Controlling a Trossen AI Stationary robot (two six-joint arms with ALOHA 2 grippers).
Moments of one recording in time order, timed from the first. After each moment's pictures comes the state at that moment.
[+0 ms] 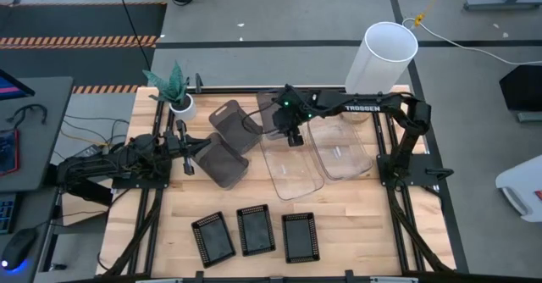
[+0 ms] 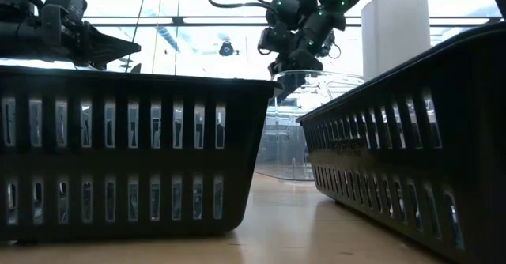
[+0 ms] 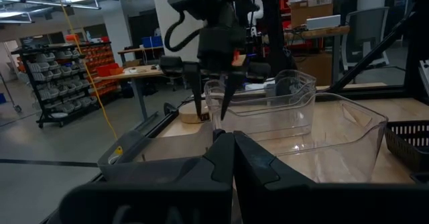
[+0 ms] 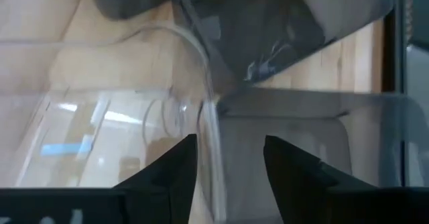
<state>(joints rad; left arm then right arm) 0.14 0.05 0.02 0.12 -0.13 0.14 -0.33 1.77 1.37 -0.54 -0.12 -0.54</state>
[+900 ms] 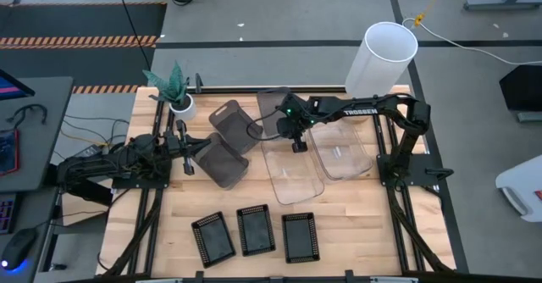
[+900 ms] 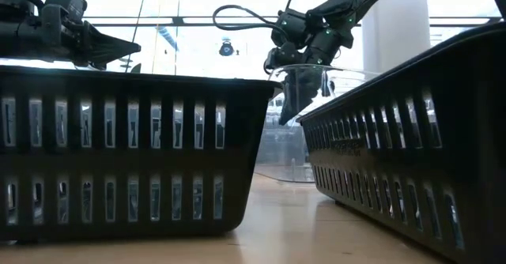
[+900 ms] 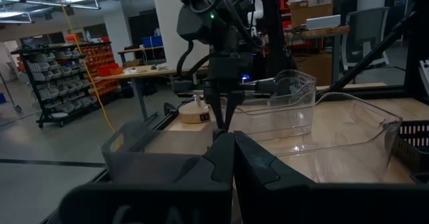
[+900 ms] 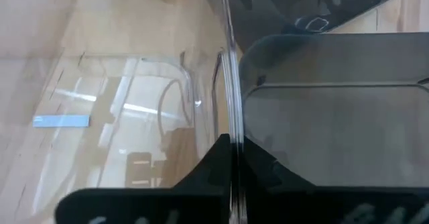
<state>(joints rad) 0.14 0.05 0.02 0.12 -0.13 0.14 -0.33 1.78 1.23 -0.46 -0.15 -0.52</state>
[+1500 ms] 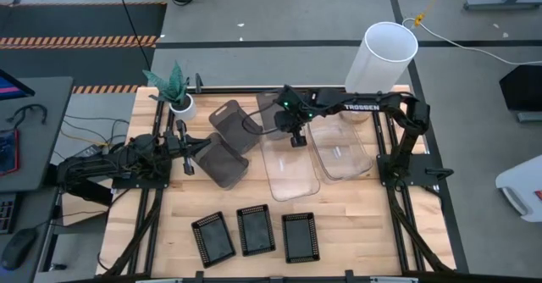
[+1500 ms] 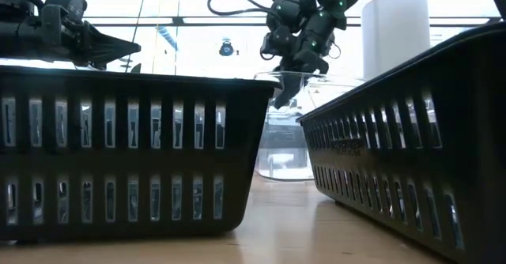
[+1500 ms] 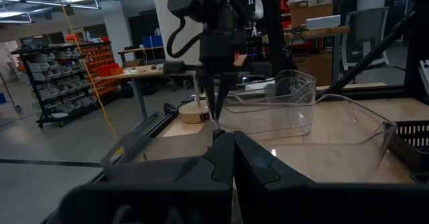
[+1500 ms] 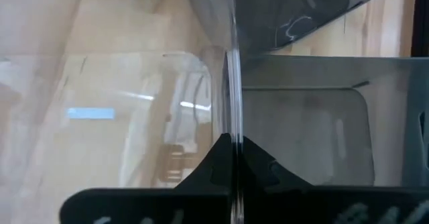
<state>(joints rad) 0.14 0.05 0.02 0.12 -0.13 0.14 -0.33 1.78 1.41 -0.68 -0.12 -0.52</state>
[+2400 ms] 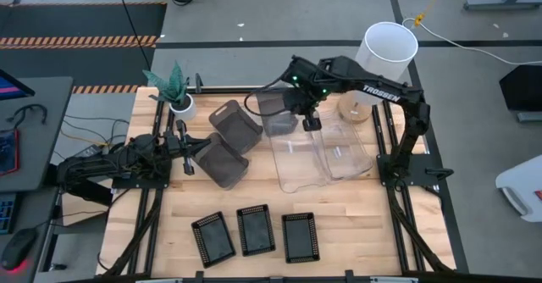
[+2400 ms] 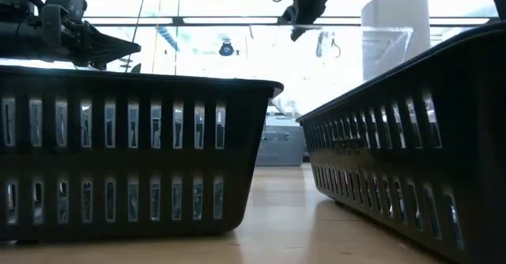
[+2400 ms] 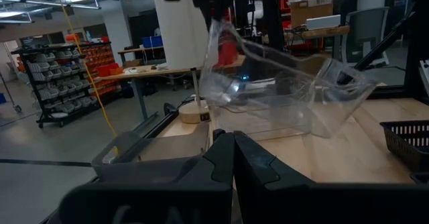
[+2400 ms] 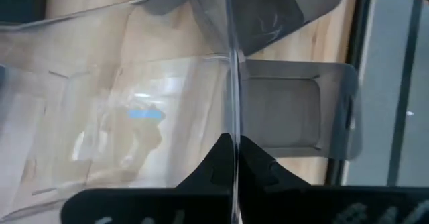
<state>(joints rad) 0.14 0.05 0.02 0.12 -0.13 0.14 -0.32 1.78 1.99 -1.32 -0.11 -0.53</state>
